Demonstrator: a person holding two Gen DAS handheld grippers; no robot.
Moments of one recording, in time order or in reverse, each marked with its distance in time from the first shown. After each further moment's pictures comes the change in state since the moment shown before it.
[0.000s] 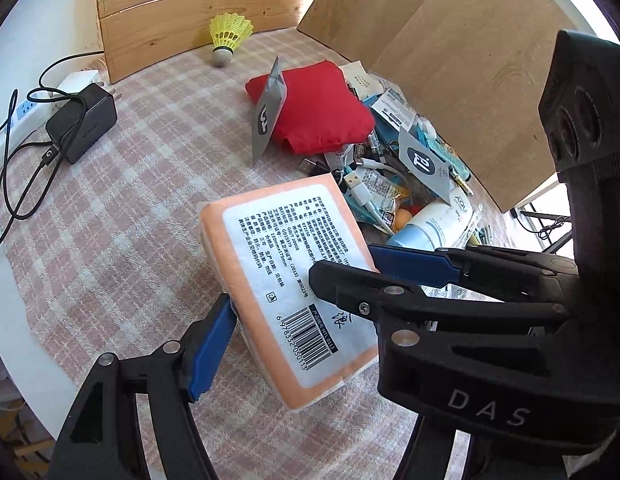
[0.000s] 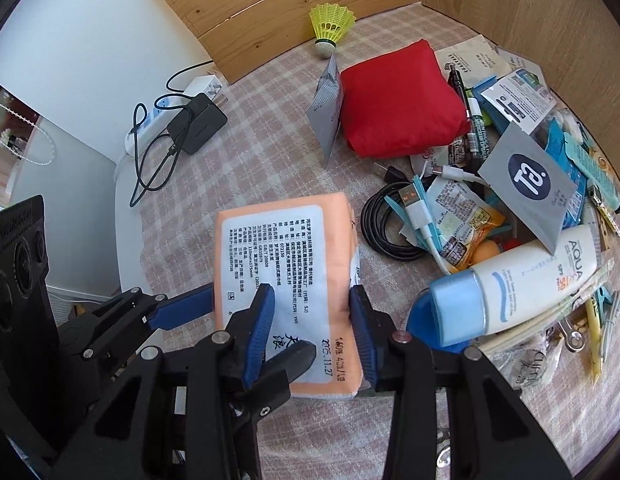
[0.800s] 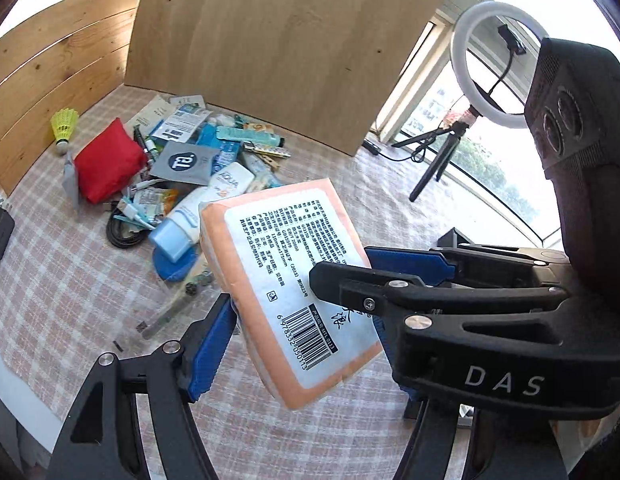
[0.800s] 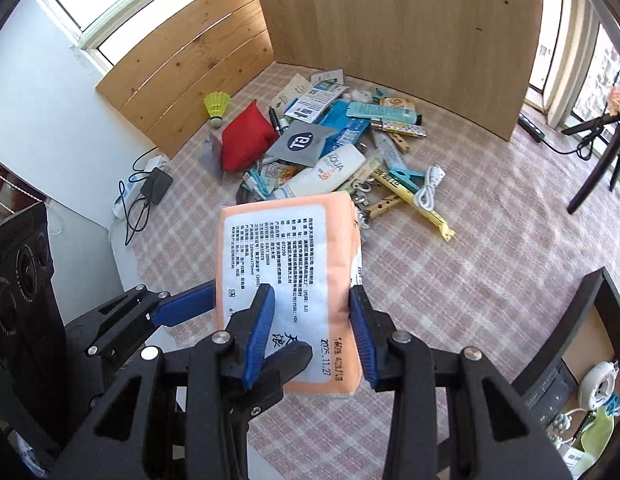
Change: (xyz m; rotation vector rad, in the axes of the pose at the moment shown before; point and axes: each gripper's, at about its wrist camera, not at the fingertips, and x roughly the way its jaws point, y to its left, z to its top) left arm -0.047 -0.203 -0.062 0.415 0.025 -0.197; right arm -0.181 -0.098 -0.152 0.339 -0.216 -0.122
